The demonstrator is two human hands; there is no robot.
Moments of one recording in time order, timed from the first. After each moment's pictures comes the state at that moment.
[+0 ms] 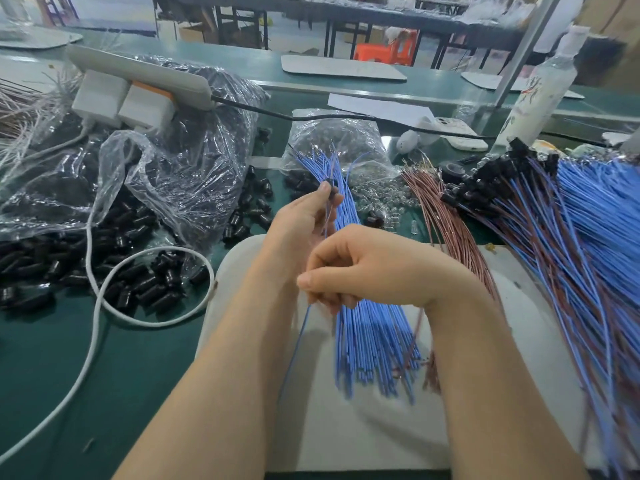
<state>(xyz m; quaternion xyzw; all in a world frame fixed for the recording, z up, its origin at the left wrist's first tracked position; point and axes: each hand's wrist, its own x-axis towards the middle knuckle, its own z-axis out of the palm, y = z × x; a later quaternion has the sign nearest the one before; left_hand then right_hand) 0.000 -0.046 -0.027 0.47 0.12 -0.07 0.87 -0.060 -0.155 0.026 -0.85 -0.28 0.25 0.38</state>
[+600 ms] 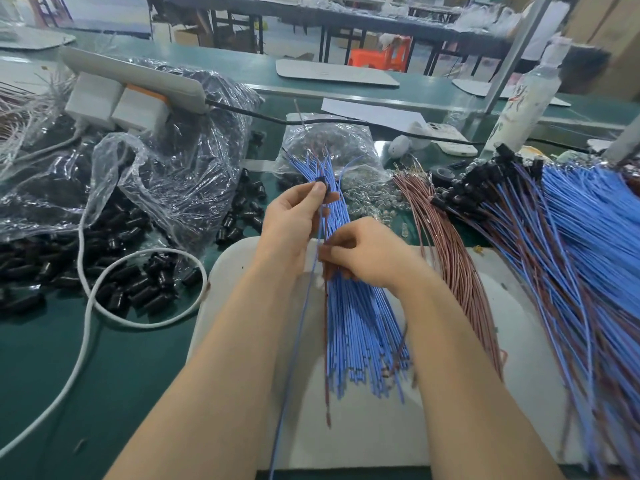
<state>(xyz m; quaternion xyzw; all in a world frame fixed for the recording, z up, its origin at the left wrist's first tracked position) -0.007 -0.048 -0.025 0.52 0.07 0.04 0.85 -0.029 -0.162 -0.010 -0.91 -0.12 0.12 0.39</state>
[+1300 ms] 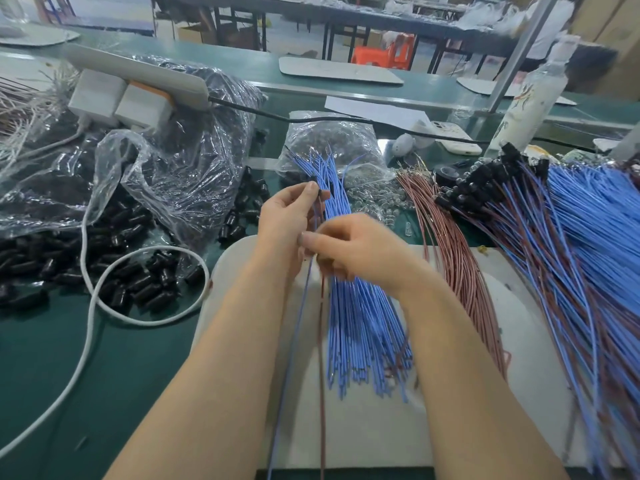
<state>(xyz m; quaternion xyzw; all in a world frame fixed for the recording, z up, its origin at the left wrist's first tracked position) 0.002 -0.043 -0.031 0.51 0.11 0.05 0.85 -0.038 -0.156 -0.001 -0.86 -0.18 0.15 0.46</state>
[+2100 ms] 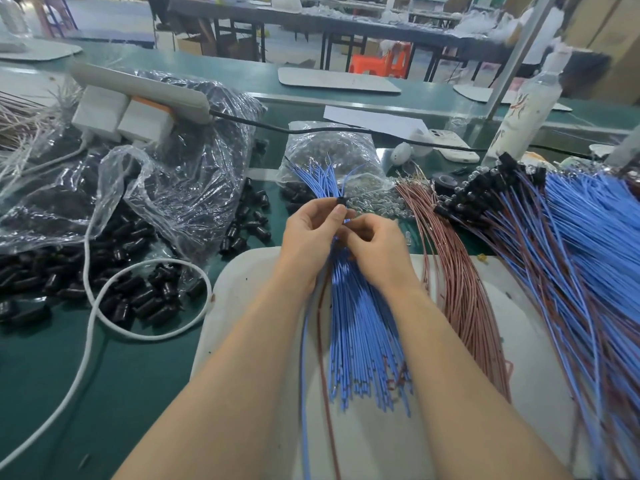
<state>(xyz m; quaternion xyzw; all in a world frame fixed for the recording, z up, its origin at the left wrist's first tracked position) -0.005 -0.060 -0.041 0.58 -0.01 0.07 0.81 0.000 -0.162 -0.046 -0.83 -0.03 -0.10 0.55</state>
